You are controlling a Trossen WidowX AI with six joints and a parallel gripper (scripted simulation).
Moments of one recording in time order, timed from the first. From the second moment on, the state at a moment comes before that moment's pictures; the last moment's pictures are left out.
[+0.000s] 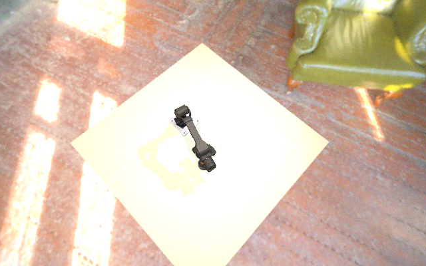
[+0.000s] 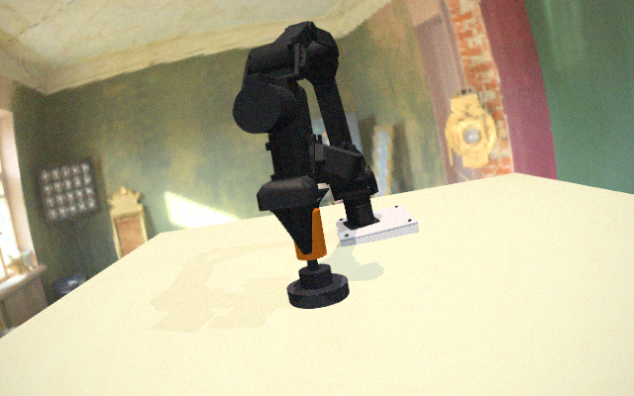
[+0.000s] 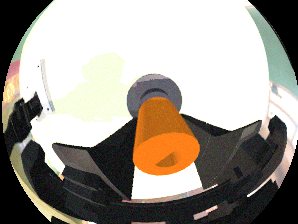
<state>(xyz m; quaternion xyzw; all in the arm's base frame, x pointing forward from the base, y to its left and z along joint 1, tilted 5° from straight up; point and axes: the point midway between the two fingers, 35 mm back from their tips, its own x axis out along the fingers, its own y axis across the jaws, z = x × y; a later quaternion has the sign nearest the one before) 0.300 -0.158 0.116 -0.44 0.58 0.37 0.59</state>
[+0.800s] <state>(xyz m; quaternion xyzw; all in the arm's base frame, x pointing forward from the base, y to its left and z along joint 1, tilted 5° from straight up) 0.300 -0.159 0.111 -0.44 0.58 0.36 0.59</state>
